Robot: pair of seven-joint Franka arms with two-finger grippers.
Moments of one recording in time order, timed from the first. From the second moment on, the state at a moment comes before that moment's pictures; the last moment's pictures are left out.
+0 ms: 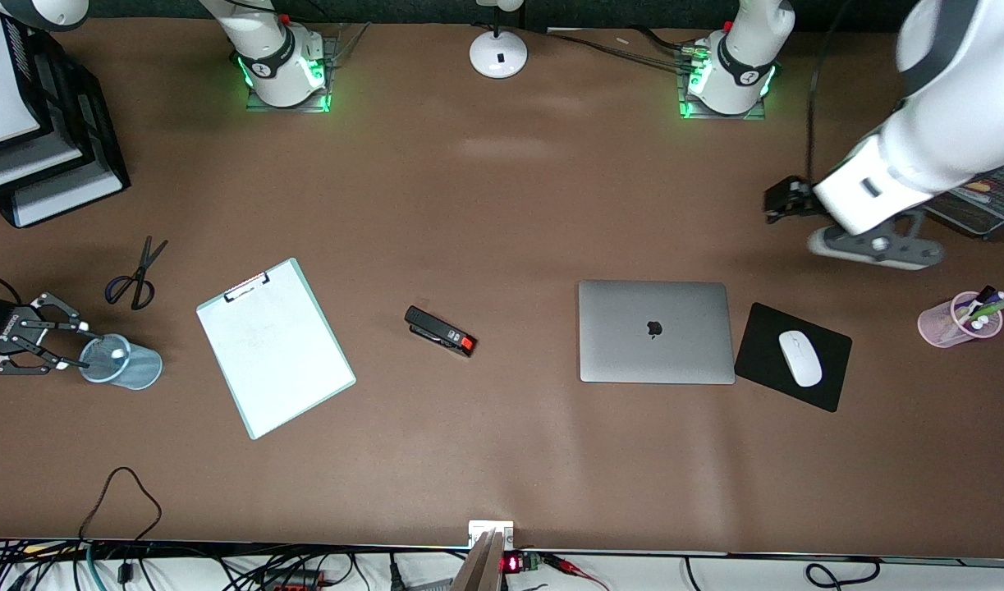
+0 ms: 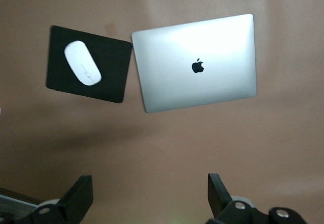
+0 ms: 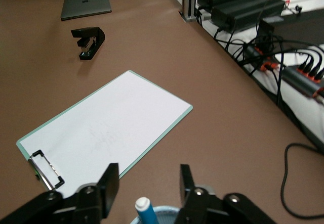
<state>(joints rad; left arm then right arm) 0.07 0.09 -0.23 -1.58 0.00 1.55 -0.01 -0.47 0.75 -0.04 -1.32 0.87 1.71 -2.04</state>
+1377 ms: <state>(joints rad) 0.08 -0.08 -0.13 -1.77 0.00 1.63 0.07 -0.19 0.51 -0.03 -1.30 0.26 1.67 -0.99</state>
